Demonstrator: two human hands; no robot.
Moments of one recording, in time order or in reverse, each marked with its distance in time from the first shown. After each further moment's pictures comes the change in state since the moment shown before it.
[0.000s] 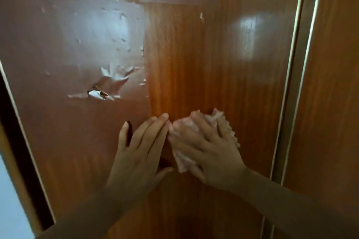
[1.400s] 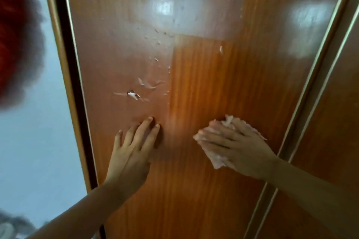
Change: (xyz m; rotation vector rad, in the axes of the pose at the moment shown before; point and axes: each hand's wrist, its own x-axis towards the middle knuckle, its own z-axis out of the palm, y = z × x) left_hand -0.021 0.006 -0.057 0.065 -0.388 -0.435; right_hand 0.009 0.086 -0.032 -0.068 -0.097 -0.437
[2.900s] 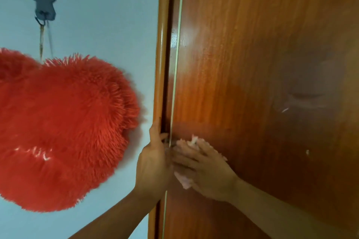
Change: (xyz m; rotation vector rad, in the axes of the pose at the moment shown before) left_hand 0.106 -0.175 -0.144 -0.905 0.285 -0.229; right_hand 0.305 -0.009 -0.074 0.039 -0.061 -0.008
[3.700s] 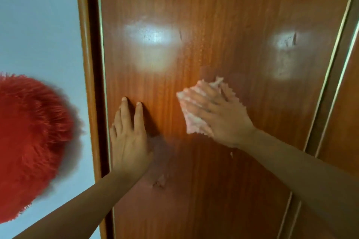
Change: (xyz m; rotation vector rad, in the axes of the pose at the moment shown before) left_hand 0.030 0.091 0.065 0.545 0.026 0.079; right_hand -0.105 0.190 -0.039 -0.077 0.138 0.312
